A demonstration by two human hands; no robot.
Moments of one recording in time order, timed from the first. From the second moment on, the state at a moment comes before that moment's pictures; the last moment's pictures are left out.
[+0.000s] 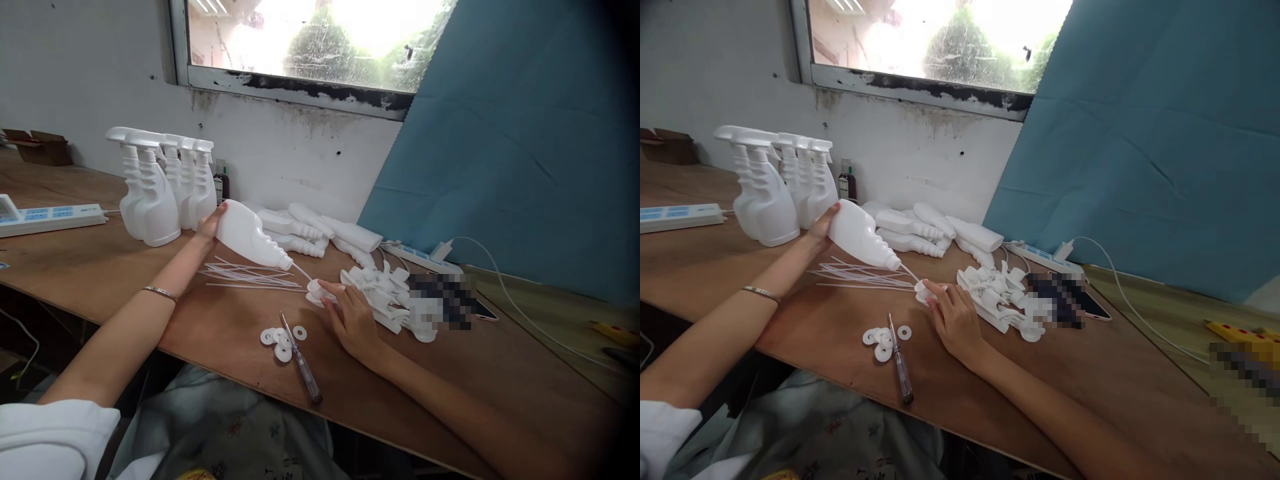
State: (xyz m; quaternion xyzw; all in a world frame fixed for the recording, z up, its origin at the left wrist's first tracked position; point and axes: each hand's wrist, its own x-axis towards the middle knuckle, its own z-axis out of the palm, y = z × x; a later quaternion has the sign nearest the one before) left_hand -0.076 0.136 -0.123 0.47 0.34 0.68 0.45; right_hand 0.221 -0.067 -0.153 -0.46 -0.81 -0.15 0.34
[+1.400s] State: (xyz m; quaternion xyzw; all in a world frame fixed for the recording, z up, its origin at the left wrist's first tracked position) left_hand -0.032 0.096 -0.114 0.60 0.31 0.68 0.29; right_hand 0.227 -0.066 -0.158 -0.38 -0.84 -0.02 0.39
